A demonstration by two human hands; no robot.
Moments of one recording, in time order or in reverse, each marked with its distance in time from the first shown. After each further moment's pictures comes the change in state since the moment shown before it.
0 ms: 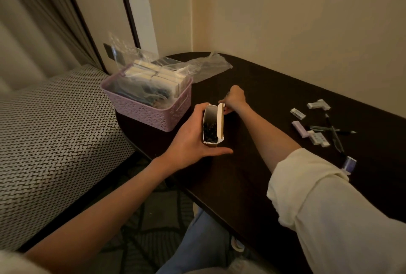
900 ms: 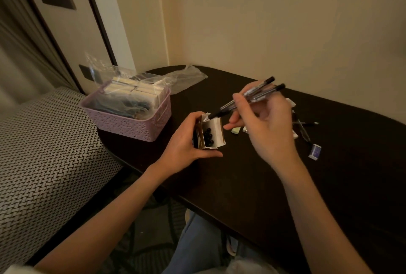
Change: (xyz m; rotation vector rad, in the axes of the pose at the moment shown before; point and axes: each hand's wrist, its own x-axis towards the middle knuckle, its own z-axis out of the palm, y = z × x) left_hand 0.001 0.016 0.015 -0.022 -0.067 0.057; right_hand -0.261 0.021 -0.071 0.529 0.311 -0.752
